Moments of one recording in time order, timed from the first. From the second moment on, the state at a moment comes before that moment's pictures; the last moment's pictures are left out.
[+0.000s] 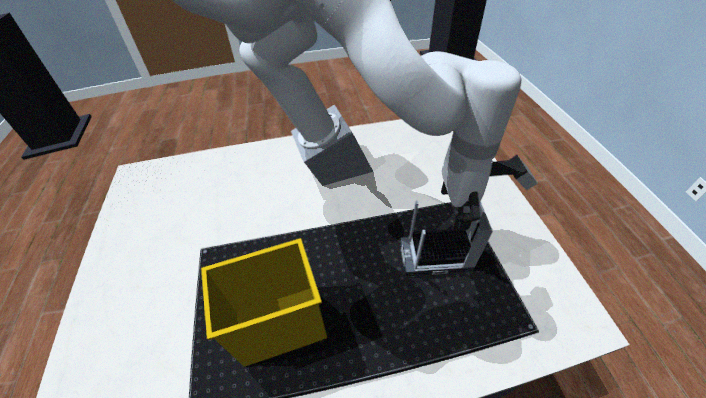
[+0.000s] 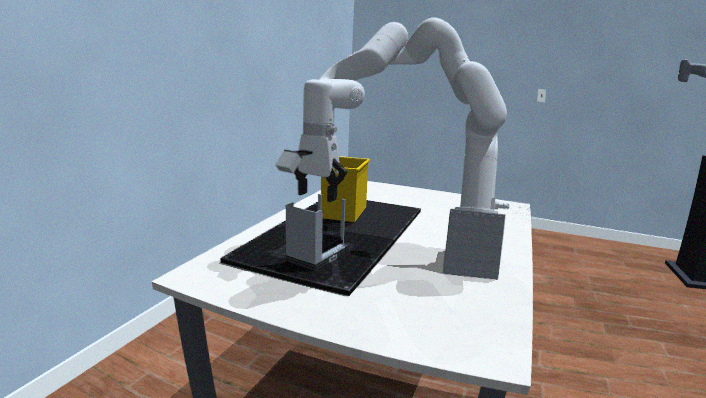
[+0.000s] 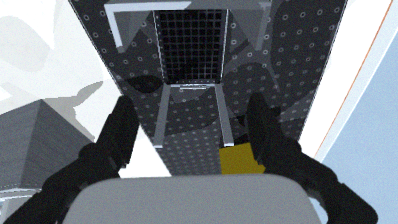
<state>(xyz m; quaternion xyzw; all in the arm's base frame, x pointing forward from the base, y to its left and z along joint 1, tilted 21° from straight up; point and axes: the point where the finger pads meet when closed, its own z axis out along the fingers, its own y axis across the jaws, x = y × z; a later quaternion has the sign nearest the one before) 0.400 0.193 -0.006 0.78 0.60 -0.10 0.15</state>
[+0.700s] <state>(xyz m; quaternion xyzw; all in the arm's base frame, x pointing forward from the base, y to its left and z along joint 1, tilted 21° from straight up) 0.401 0.182 -0.034 0.78 0.60 -0.10 0.15</state>
